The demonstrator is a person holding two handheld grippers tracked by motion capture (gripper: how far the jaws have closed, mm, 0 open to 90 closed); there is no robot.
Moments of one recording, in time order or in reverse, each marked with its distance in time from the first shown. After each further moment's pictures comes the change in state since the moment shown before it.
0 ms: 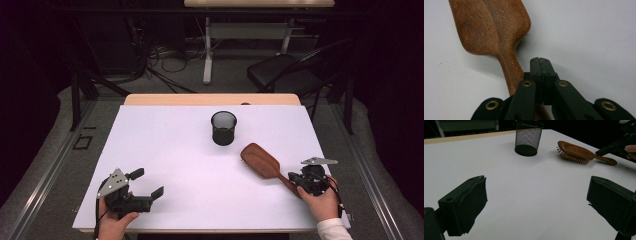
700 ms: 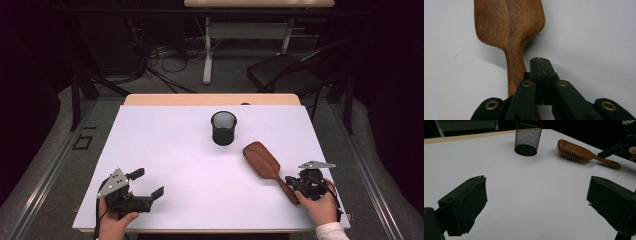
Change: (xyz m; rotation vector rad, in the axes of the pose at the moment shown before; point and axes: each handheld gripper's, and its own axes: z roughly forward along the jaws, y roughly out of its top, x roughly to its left) left arm 0.000 0.000 0.001 -0.001 0.000 -0.005; right arm 0.011 -0.006 -0.004 0.004 0.033 -0.005
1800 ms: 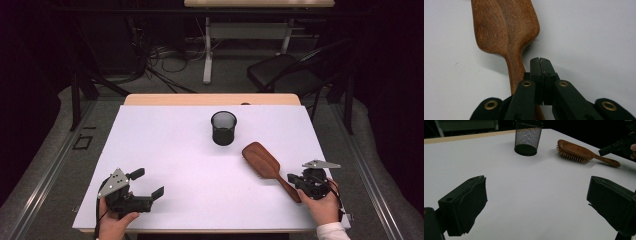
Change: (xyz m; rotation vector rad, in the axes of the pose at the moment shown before) left arm 0.000 0.000 0.000 0.001 -0.003 0.003; right arm -0.003 0.002 -0.007 -0.049 -0.007 0.022
